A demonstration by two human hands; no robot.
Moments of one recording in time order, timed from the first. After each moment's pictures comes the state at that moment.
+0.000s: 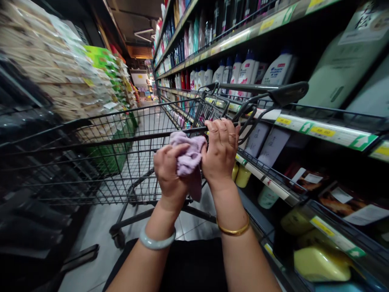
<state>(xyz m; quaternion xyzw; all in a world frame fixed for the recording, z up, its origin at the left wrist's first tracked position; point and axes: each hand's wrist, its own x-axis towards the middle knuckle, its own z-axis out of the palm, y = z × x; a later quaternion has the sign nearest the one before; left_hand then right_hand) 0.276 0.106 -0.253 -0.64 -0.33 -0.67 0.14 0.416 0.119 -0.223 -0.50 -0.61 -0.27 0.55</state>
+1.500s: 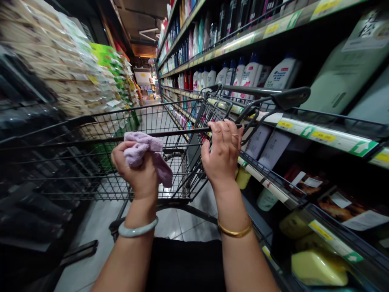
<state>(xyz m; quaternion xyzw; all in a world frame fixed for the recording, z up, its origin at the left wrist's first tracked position) 0.213 0.124 -0.241 -0.48 -0.38 -0.78 0.13 0.418 0.114 -0.218 -0.53 -0.61 -0.27 0.52</state>
